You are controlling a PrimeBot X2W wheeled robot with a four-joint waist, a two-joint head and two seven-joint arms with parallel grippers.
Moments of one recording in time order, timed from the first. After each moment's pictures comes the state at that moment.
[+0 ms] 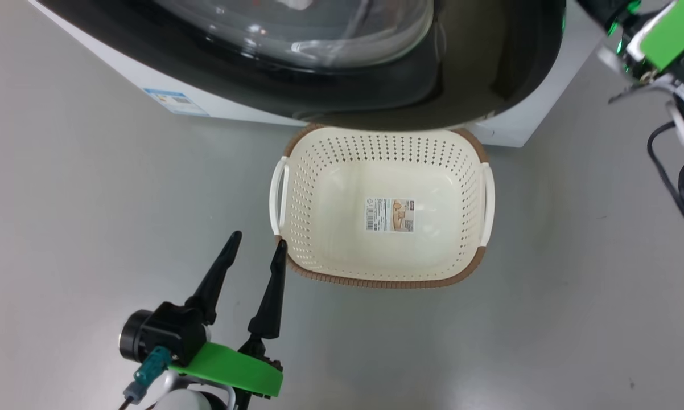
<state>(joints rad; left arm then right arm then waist) -0.25 0.04 -0.25 0.19 -0.27 -0.05 -0.25 -1.03 -0.43 0.43 0.39 1.66 0.12 0.37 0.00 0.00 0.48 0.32</state>
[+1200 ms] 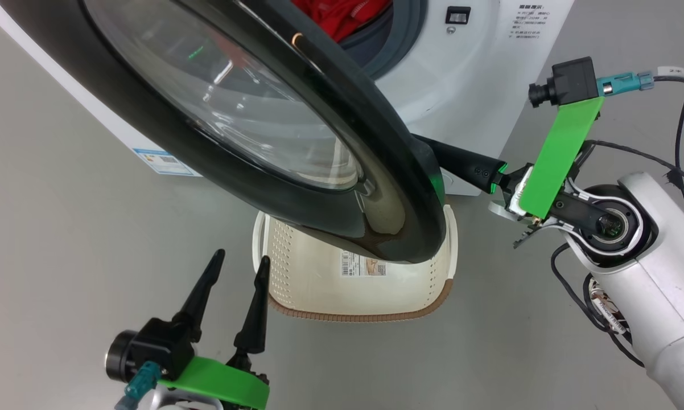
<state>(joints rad) -0.20 0.04 -0.20 0.21 -0.25 -0.05 -0.25 -0.74 -0.30 0.46 0.26 1.63 0.12 0.56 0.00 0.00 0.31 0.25</state>
